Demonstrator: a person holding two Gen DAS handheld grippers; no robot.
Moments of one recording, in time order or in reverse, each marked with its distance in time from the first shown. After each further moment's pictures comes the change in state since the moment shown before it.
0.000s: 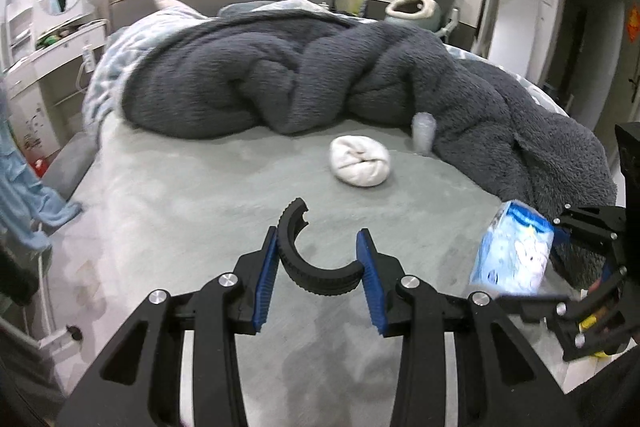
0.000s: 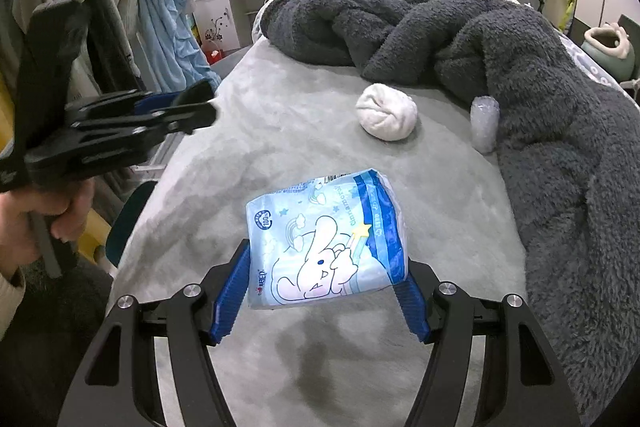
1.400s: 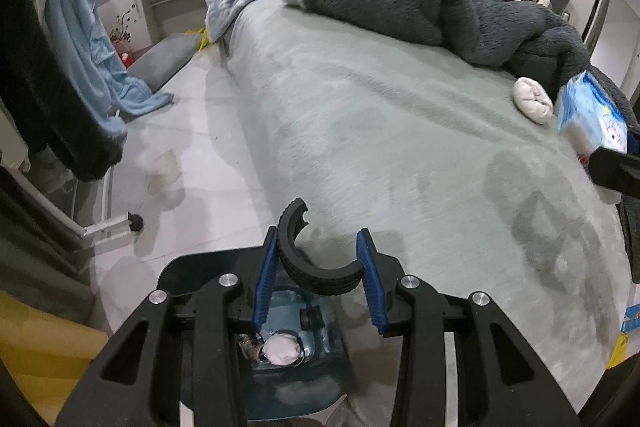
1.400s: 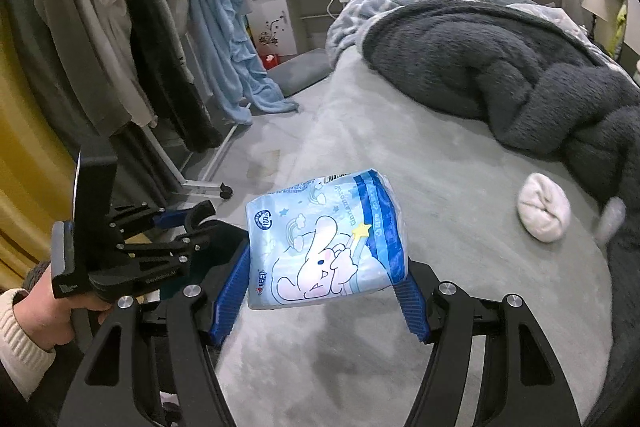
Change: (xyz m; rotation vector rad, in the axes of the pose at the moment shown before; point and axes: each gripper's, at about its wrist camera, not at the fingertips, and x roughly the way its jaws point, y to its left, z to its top) left arm -0.035 0.151 -0.093 -0.257 0.210 0.243; right arm 0.057 0.132 0.088 -0.073 -0.010 0.153
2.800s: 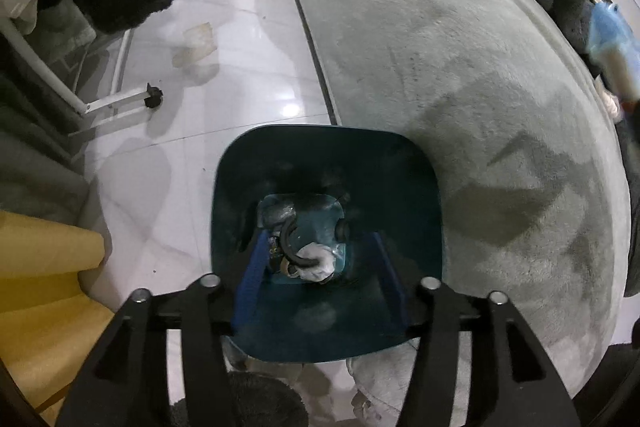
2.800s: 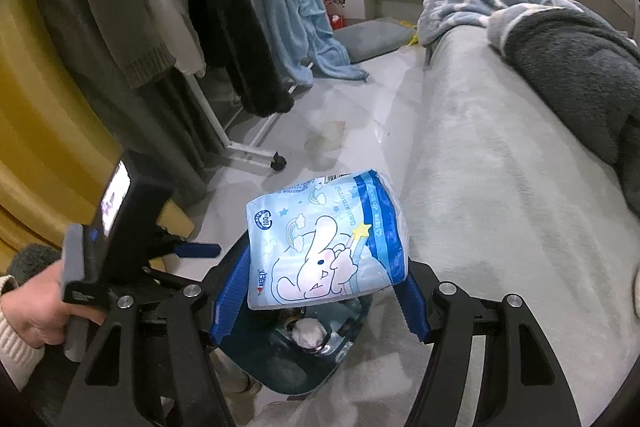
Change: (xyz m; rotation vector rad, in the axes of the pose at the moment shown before) left arm 0.038 0.131 -0.061 -0.229 0.336 -0.042; right arm 0.118 0.125 0.030 -0.161 0.141 0.116
